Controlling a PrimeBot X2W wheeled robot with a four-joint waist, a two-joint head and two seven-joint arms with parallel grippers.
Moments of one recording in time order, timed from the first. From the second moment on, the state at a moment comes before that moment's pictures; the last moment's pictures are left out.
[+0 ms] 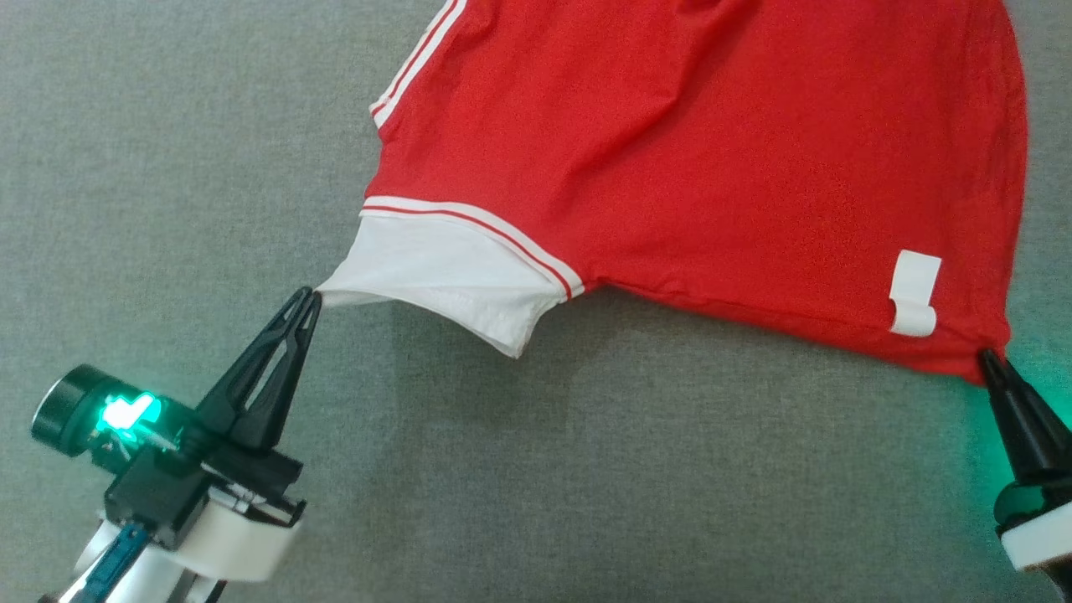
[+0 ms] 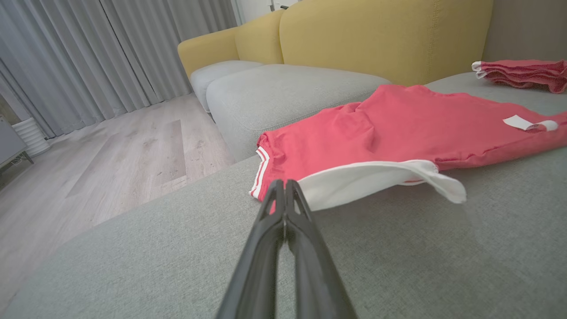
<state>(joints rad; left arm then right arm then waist) -0.17 0.62 -0.52 -0.15 -0.30 0.09 -0.25 0.11 -0.68 0.28 0.05 0.93 0.13 -0.22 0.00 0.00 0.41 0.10</state>
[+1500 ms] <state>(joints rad) -1.73 0.68 -0.73 0.41 -0.41 -0.13 -0.25 -1.42 -0.89 0.58 0.33 0.61 0.13 -0.07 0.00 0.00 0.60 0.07</state>
